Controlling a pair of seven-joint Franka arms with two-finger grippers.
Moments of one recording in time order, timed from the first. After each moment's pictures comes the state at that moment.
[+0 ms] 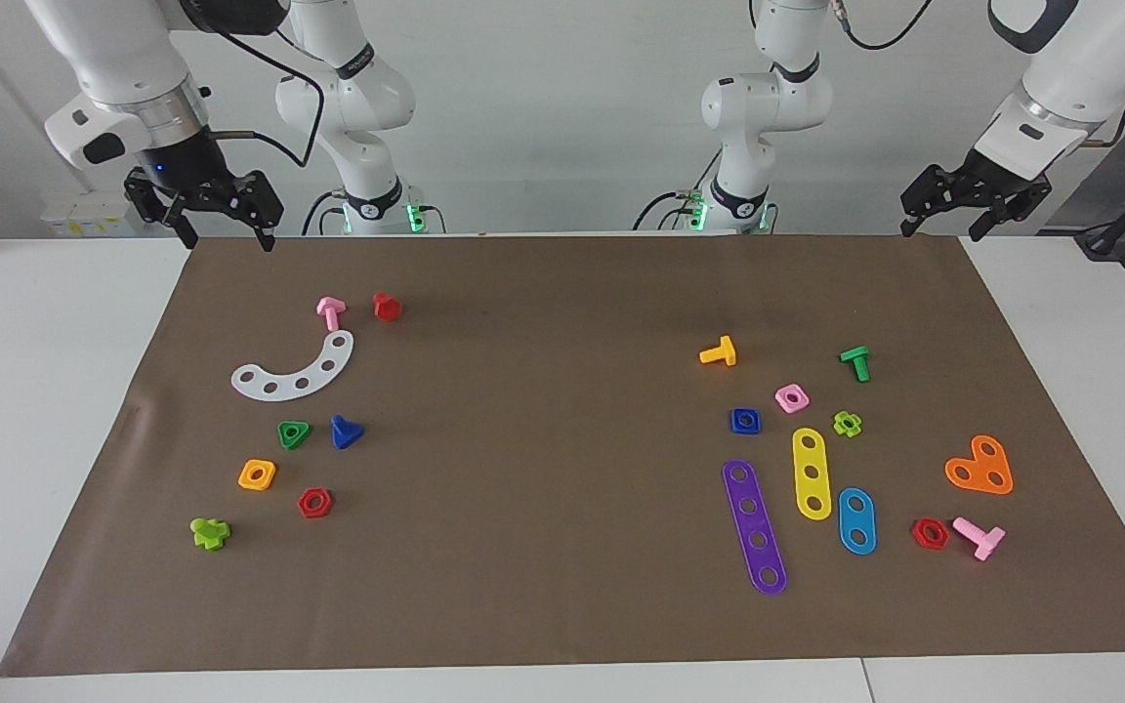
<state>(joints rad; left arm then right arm) 0.00 -0.08 0.08 -1.63 -0.02 1.46 0.20 0.03 -0.10 -0.05 -1.65 -0.03 1.56 0.04</state>
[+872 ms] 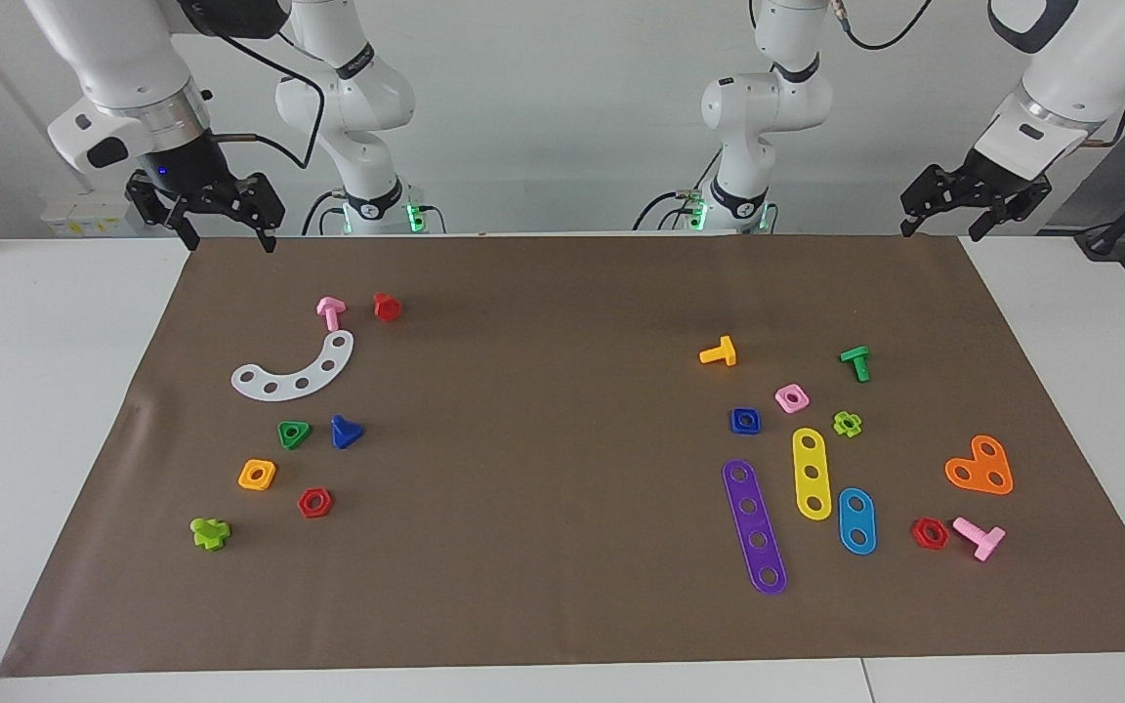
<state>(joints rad) 0.00 -0.08 0.08 -1.63 -0.02 1.46 0.20 0.03 -0.10 -0.05 -1.67 -0.03 1.57 0.02</state>
